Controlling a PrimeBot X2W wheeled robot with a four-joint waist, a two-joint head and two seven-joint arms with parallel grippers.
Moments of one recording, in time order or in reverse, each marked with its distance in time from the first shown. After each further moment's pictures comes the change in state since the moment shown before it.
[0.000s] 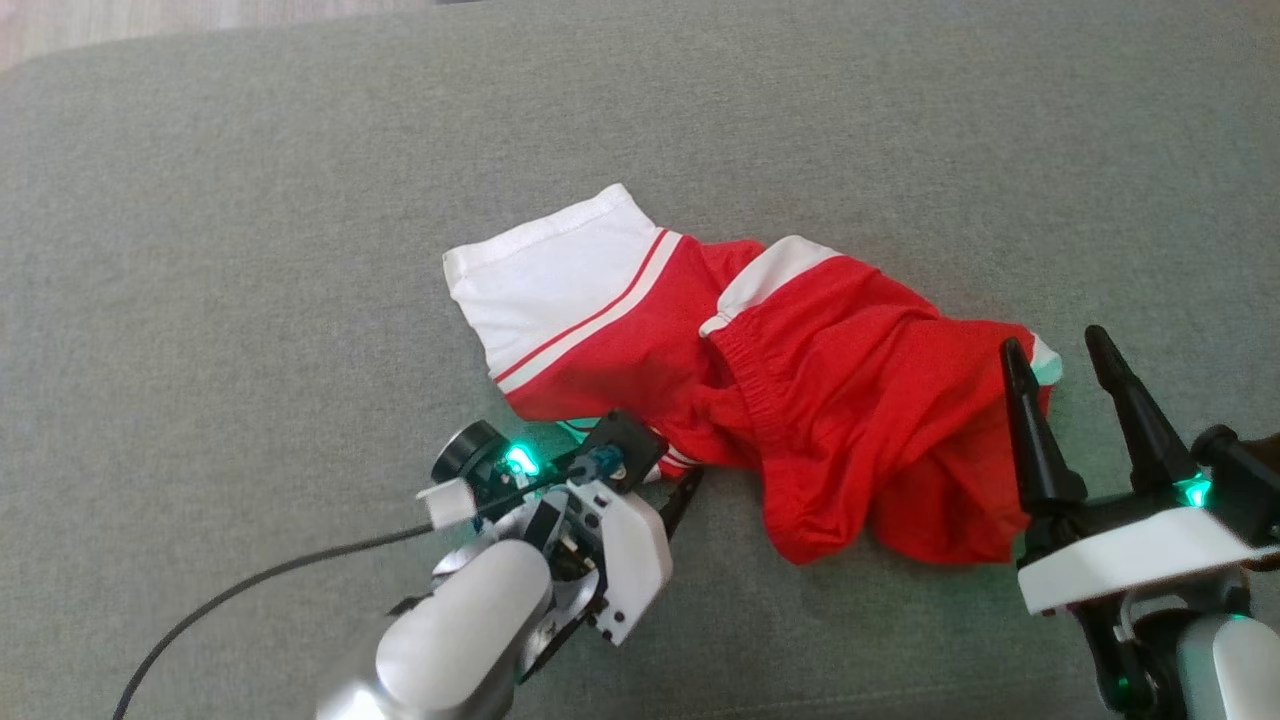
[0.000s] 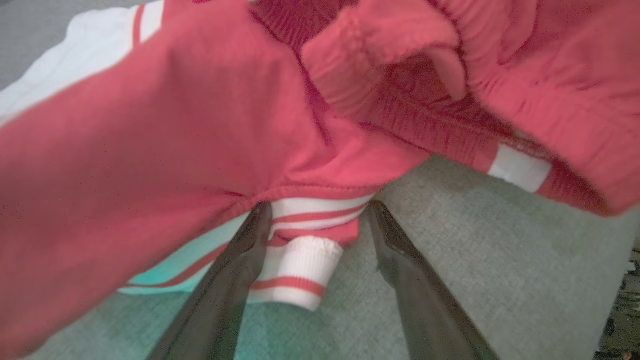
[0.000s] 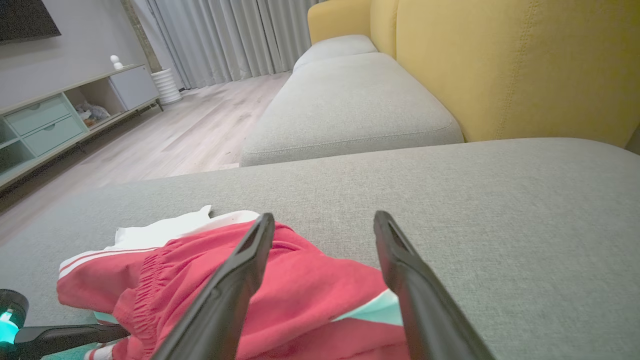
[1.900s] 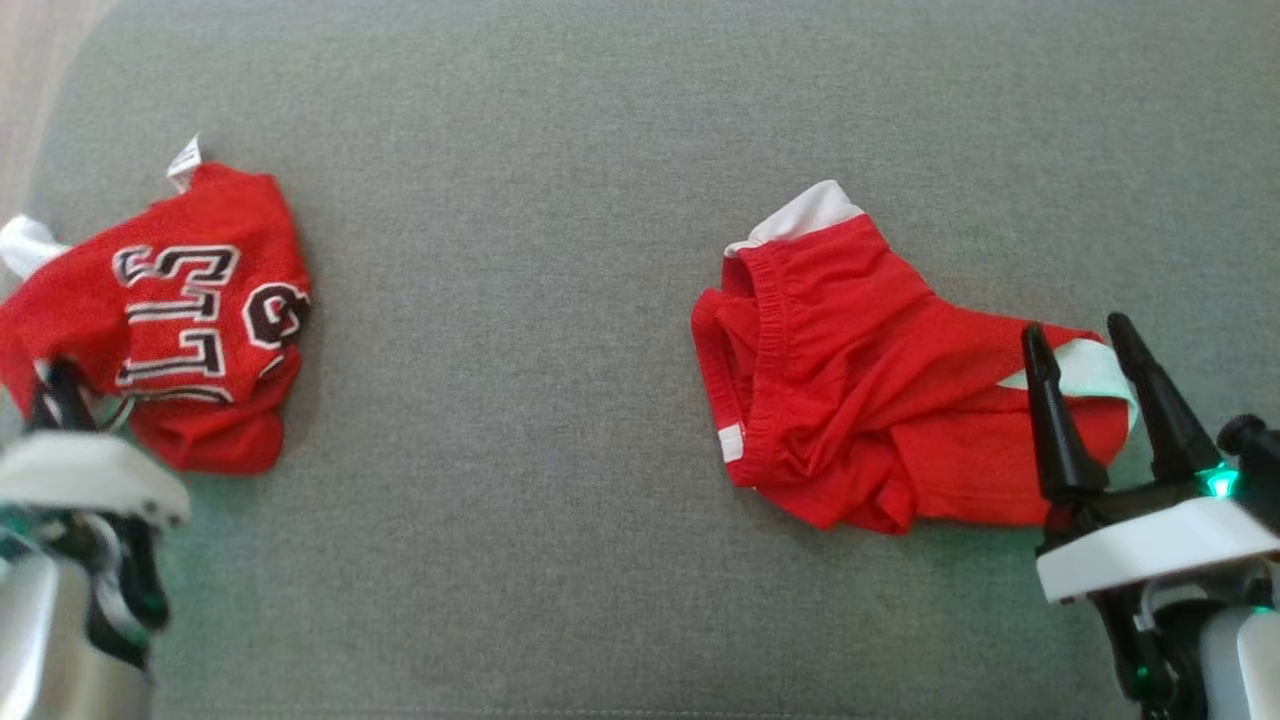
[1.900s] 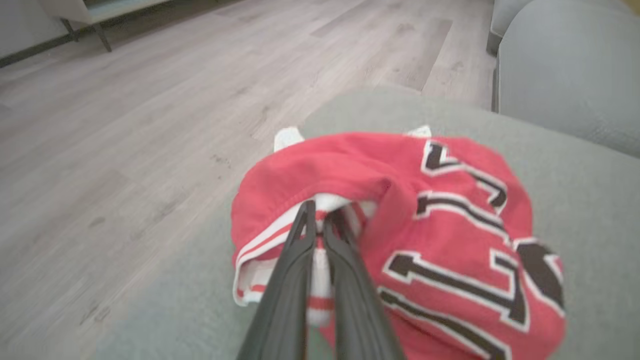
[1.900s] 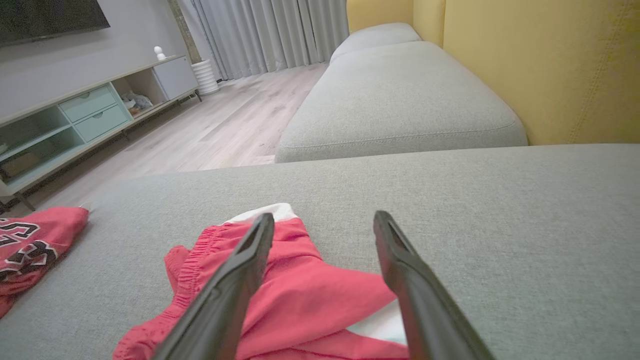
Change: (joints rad) left arm 0.221 0.231 0.825 -0.046 -0.276 0.271 -0.278; right arm -0.008 -0.007 -0.021 -0.023 0.017 0.000 0.020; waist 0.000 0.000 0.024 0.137
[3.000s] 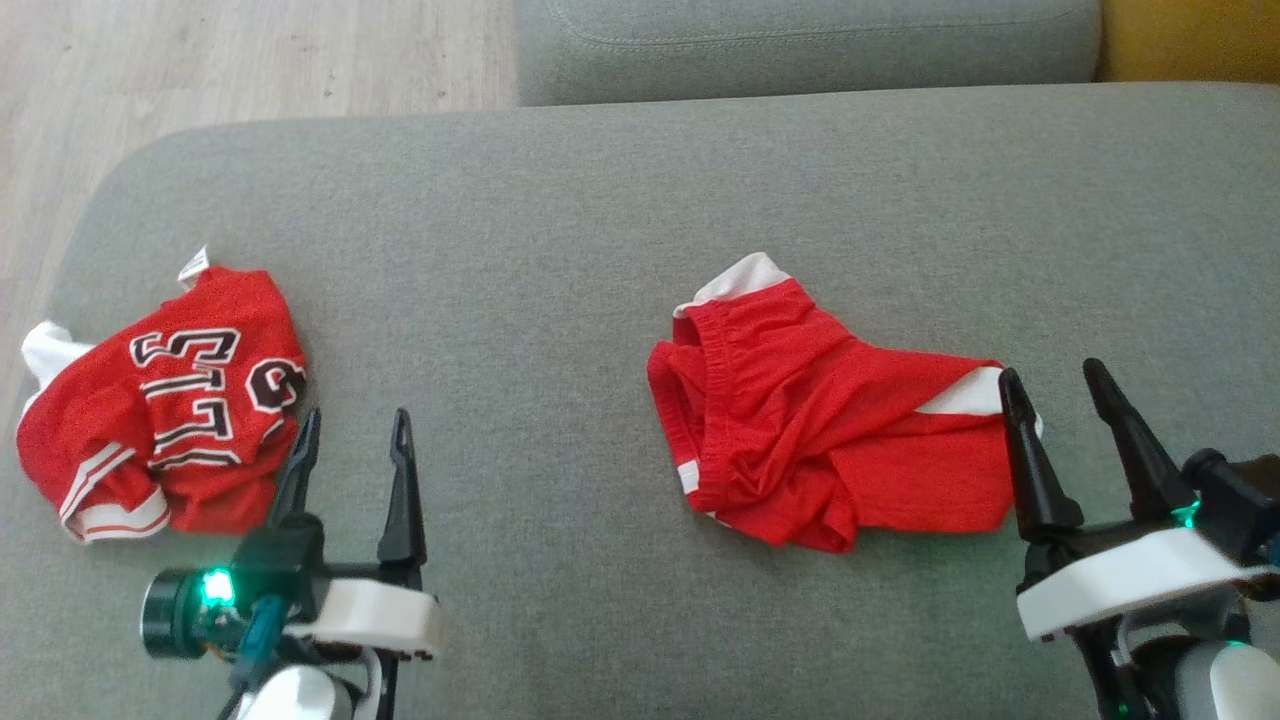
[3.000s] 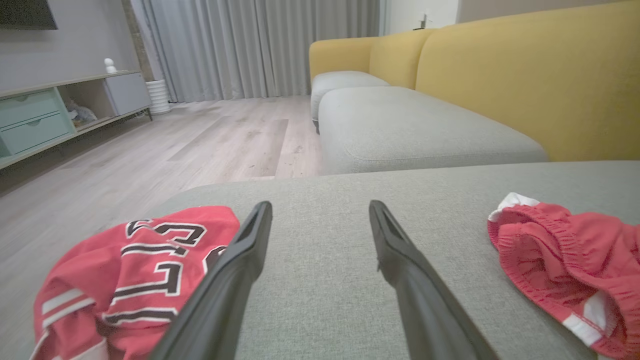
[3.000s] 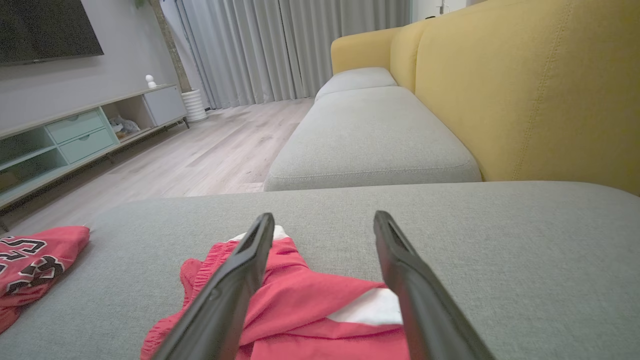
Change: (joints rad) left arm 0.241 -0.123 -0.306 -0.312 0.326 0.038 -0.204; right arm 0.048 0.025 0.006 0.016 -0.049 0.000 0.013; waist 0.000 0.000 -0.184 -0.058
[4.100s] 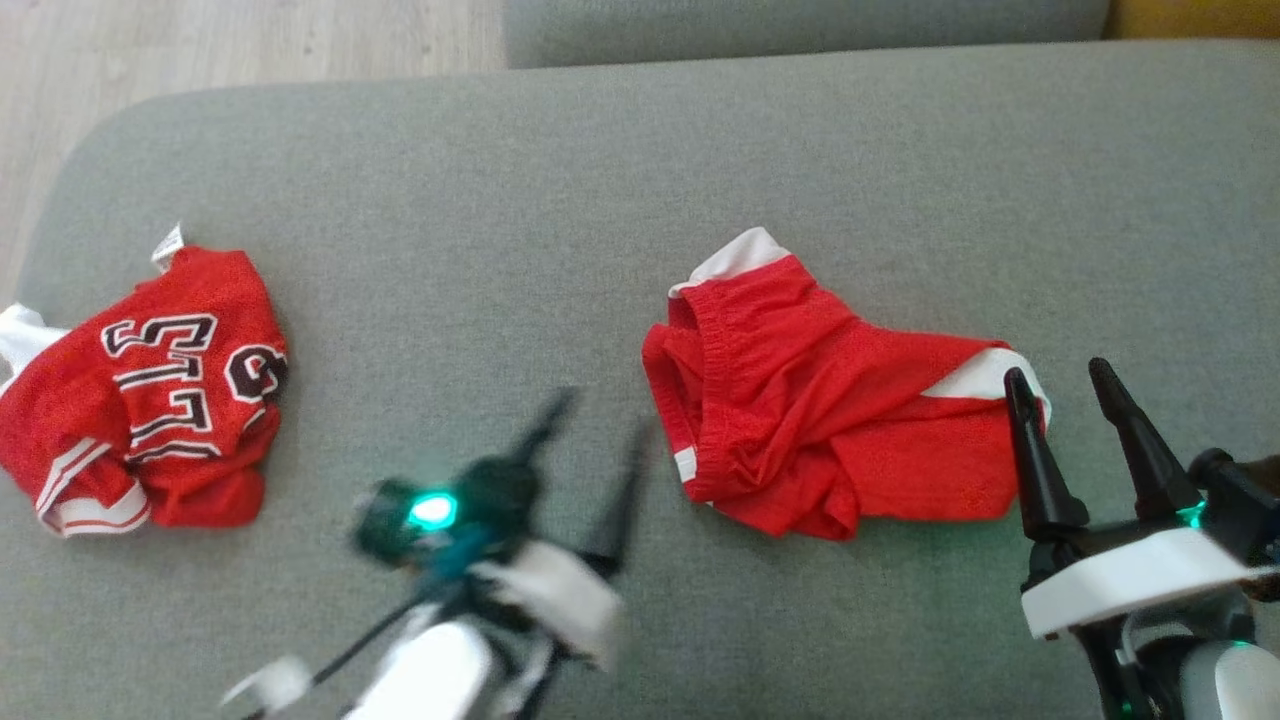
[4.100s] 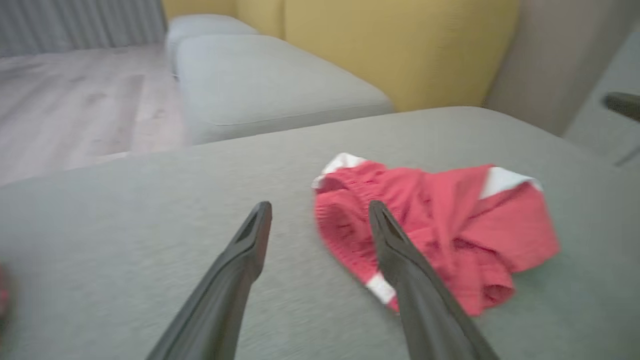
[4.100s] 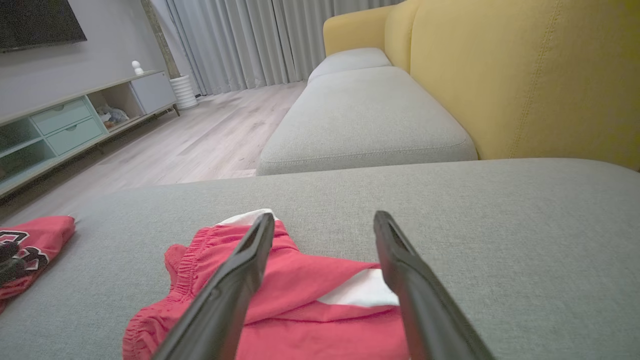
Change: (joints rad) left arm -0.134 -0.038 -0.239 -0.060 -0.012 -0.151 0.237; right arm 0.006 0.004 -0.011 -0.003 0.001 0.000 0.001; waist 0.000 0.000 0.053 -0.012
